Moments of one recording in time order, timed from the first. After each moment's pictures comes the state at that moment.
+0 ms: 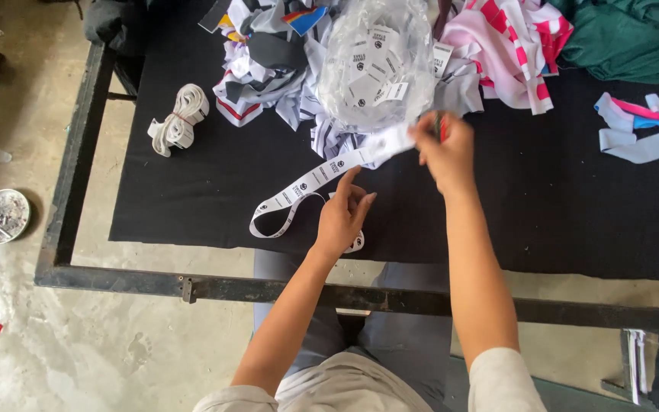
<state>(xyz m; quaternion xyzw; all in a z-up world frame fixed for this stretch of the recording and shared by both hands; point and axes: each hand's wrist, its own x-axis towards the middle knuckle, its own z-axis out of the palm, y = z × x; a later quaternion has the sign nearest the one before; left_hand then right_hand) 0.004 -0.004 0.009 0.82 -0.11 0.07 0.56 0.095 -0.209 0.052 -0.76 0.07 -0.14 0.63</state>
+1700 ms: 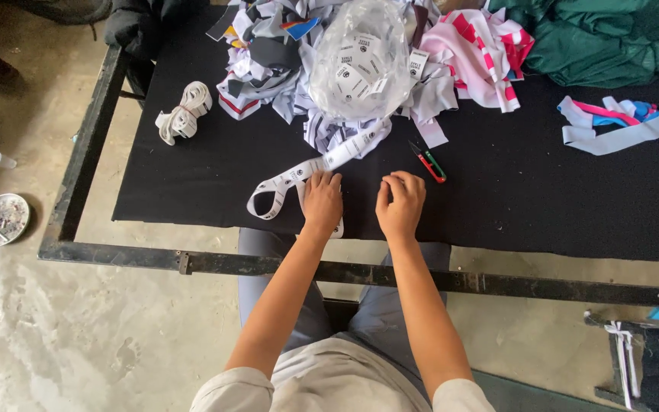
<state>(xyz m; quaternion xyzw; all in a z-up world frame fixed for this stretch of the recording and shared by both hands) 0.014 0.001 -0.070 0.98 -0.13 0.08 0.12 -0.021 -0.174 -0.029 -0.88 -0.06 -0.42 0.22</state>
